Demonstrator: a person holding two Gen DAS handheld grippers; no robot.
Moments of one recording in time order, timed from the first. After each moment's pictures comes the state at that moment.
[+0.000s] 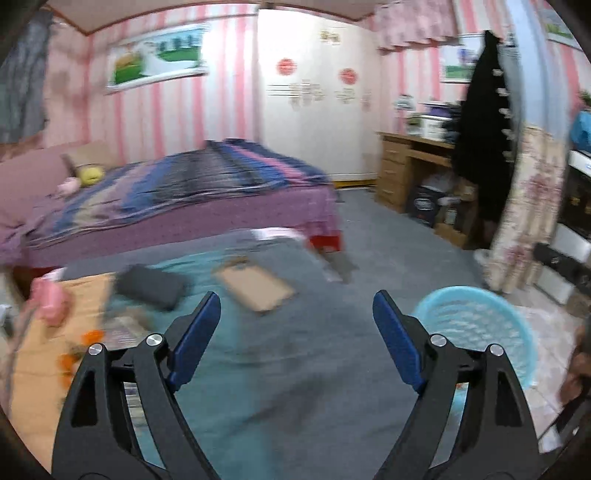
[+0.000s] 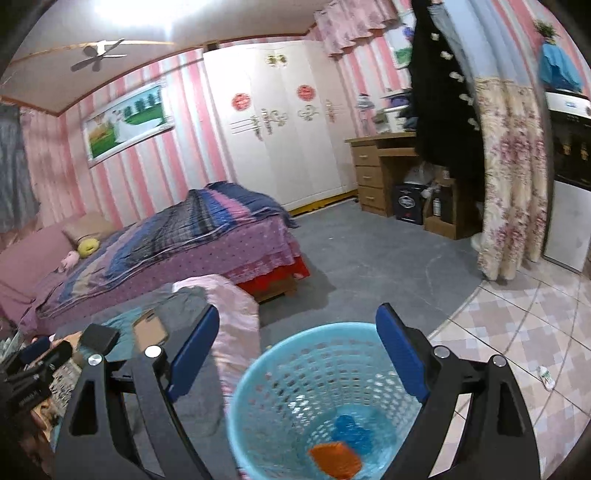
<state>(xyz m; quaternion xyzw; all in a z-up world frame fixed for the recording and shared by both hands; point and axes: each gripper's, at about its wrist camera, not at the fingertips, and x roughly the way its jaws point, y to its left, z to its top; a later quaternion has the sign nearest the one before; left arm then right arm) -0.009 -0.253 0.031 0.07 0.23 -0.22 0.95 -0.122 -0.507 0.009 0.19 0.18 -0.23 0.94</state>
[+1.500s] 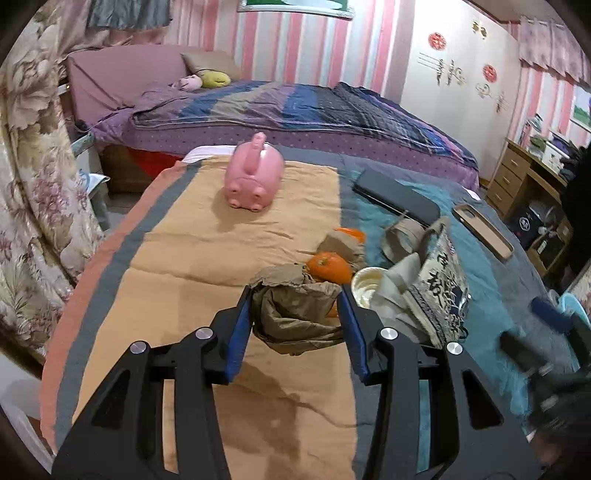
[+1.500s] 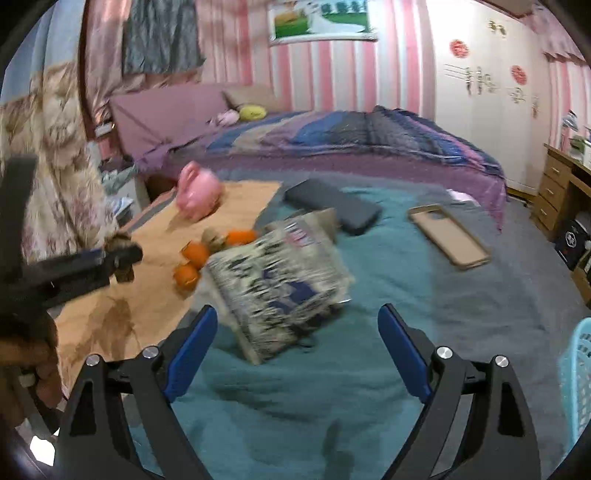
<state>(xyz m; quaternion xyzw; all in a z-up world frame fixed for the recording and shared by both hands) 0.051 0.040 -0.043 -0.04 0.35 -0.04 0.94 0.030 -0.156 -0.052 0.02 0.32 0.08 0.94</state>
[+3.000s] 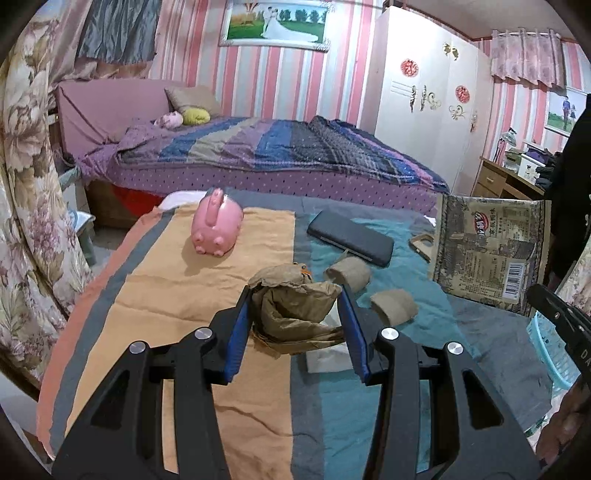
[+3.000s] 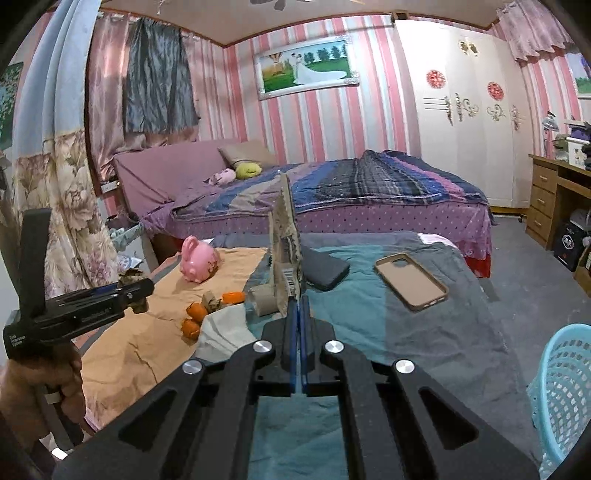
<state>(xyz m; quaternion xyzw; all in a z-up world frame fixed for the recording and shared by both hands) 0.023 0.000 -0.002 -0.03 0.27 -0.08 0.96 -0.025 -0.227 -0.002 0.08 0.21 0.07 0.97</state>
